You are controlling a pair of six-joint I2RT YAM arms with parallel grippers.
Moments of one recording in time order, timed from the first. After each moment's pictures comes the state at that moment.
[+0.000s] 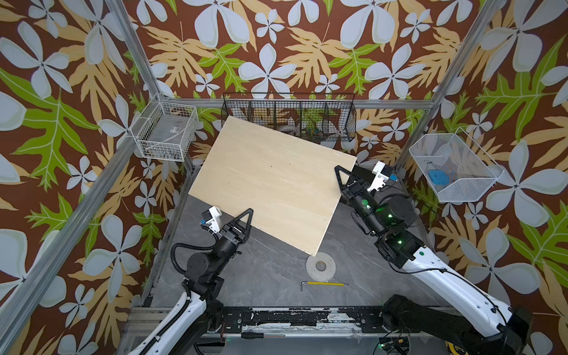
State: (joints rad) left arm -0.41 0.59 0.26 0.80 0.19 -1.46; right arm 0.63 1.04 0.96 0.36 0.10 1.10
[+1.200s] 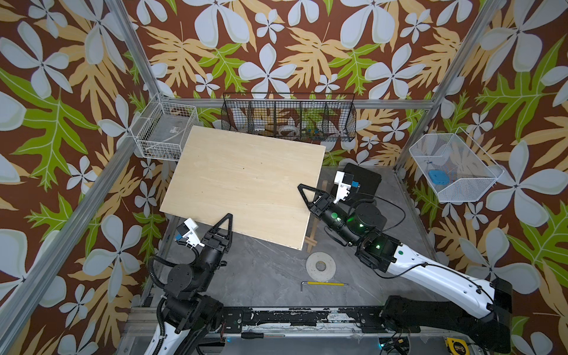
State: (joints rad) left arm -0.41 0.22 0.43 0.06 -0.05 -1.29; right arm 0.92 1.16 1.00 0.35 0.14 1.05
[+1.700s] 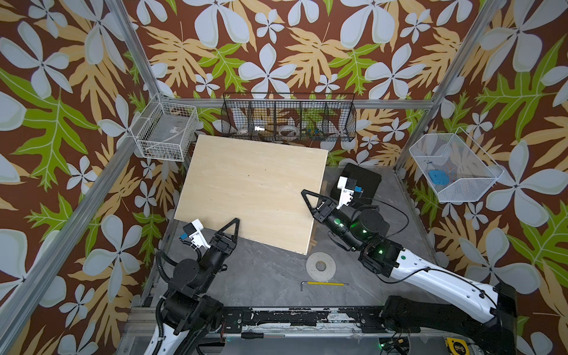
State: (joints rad) left arm -0.41 0.23 0.46 -0.14 -0.02 -1.13; right arm 0.92 1.11 0.94 0.37 0.15 1.01
